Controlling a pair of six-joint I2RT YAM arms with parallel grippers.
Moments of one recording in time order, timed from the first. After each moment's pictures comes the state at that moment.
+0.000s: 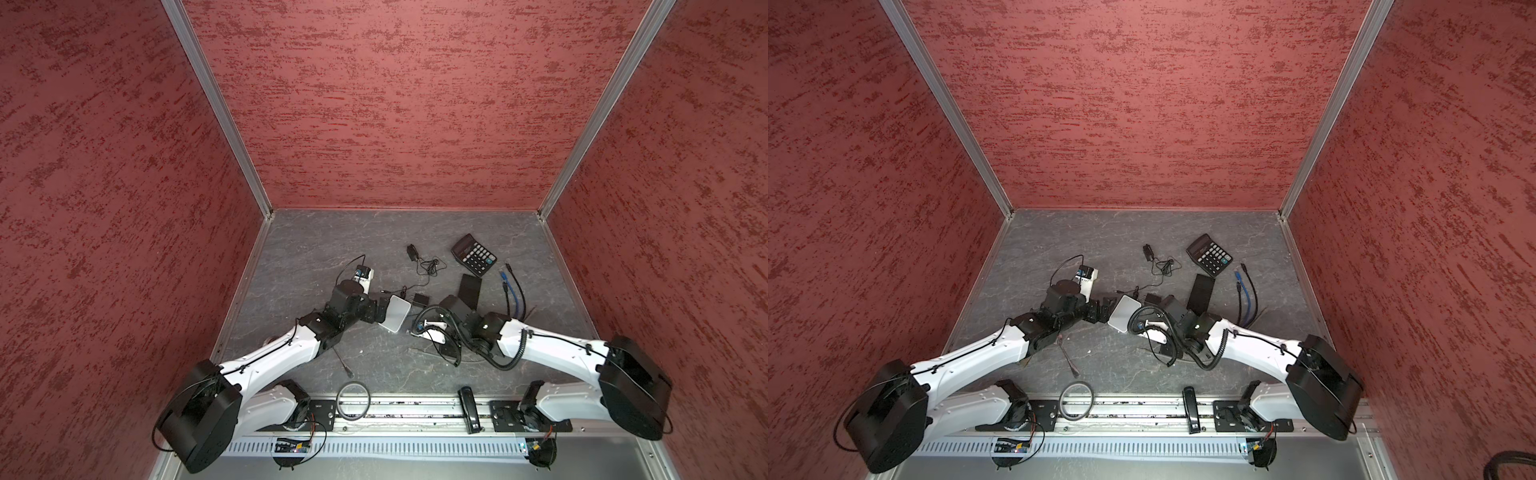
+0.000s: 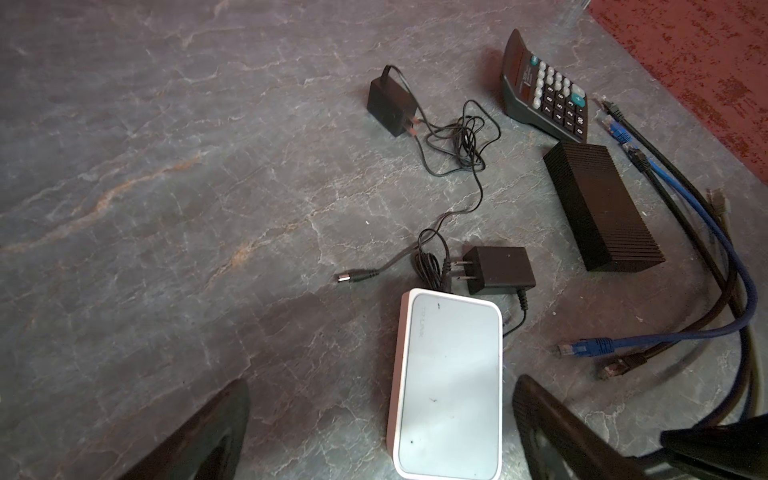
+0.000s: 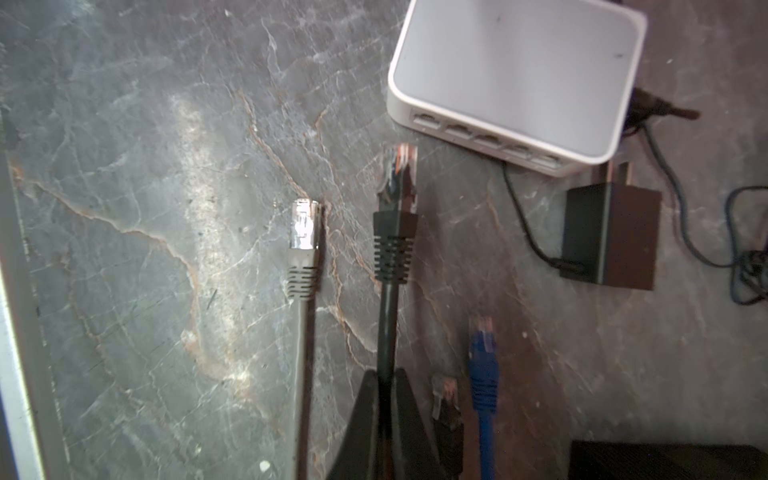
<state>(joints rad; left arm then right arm) -0.63 1.15 0.54 0.01 -0.07 -0.26 0.86 1.28 0.68 -0.43 -0.09 -0.53</state>
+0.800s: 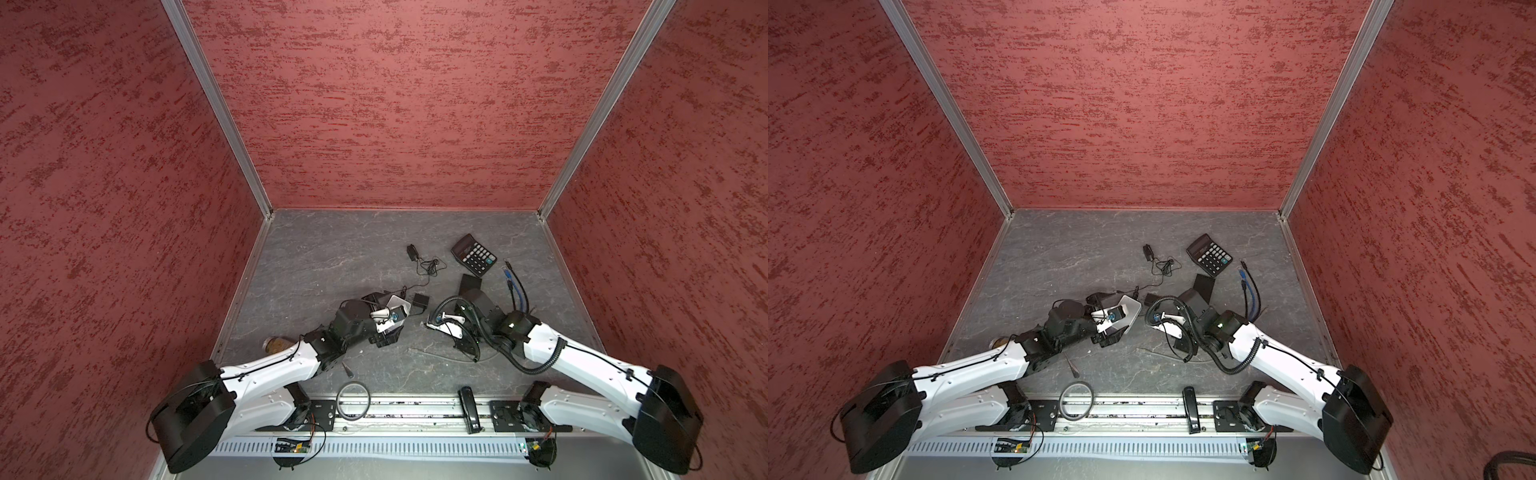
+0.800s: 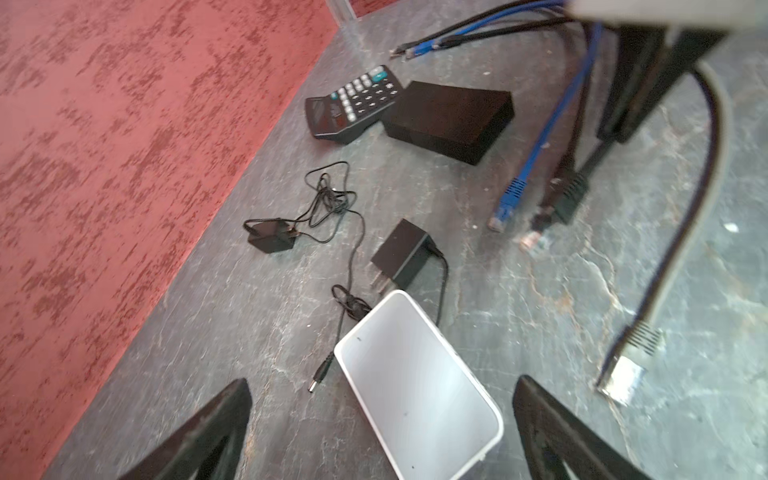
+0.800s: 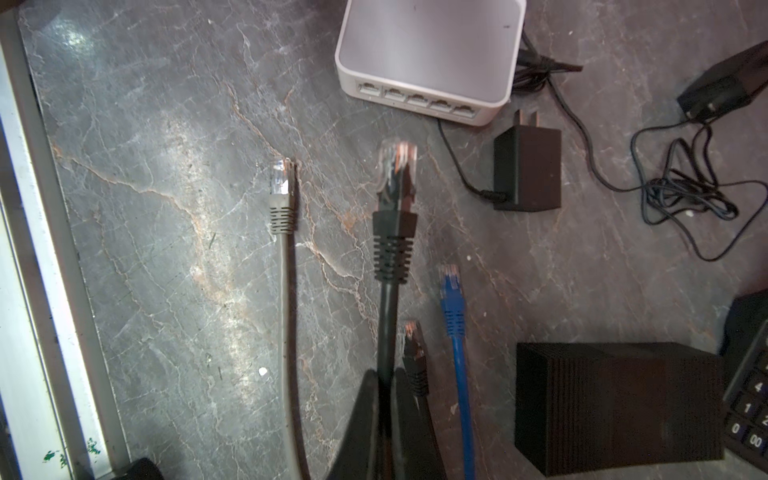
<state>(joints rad) -0.82 1.10 0.37 0.30 0.03 0.60 0.75 1.11 0.68 -0.57 -0.14 -0.54</state>
